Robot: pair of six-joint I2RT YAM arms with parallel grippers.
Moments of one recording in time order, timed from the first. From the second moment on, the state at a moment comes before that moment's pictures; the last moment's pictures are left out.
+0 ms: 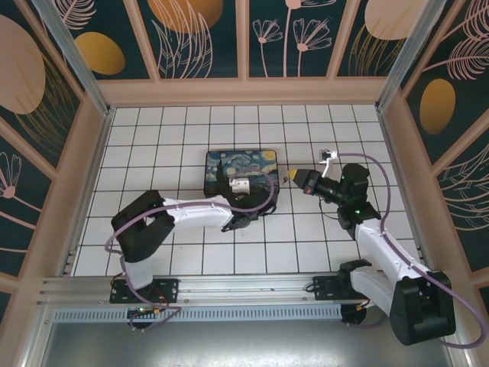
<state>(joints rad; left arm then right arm) -1.06 1.81 1.15 -0.57 -0.50 -1.05 0.22 0.97 0.47 0.27 -0.70 0.75</state>
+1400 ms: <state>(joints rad) -0.60 1.78 1.89 -1.06 -0.16 -0.57 0.51 0.81 0.67 -0.19 -0.52 0.74</state>
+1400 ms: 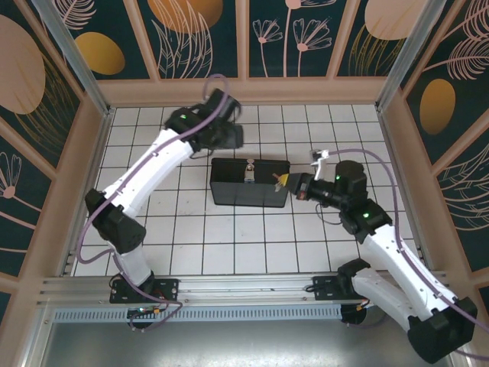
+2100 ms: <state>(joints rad) -0.41 1.59 1.21 -0.45 0.67 -0.50 0.65 0.88 0.54 -0.08 -0.44 0.83</state>
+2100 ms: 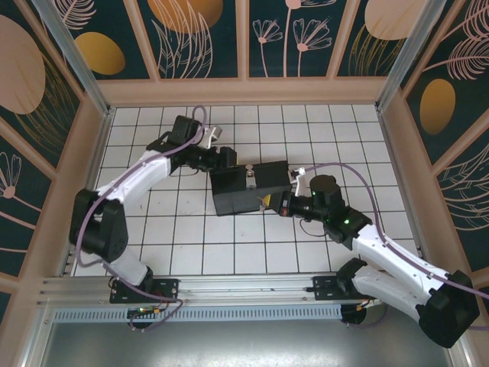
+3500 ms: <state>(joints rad) -0.51 1.61 1.30 -0.52 0.45 -0.58 0.65 0.88 0.31 0.46 -0.45 1.18</state>
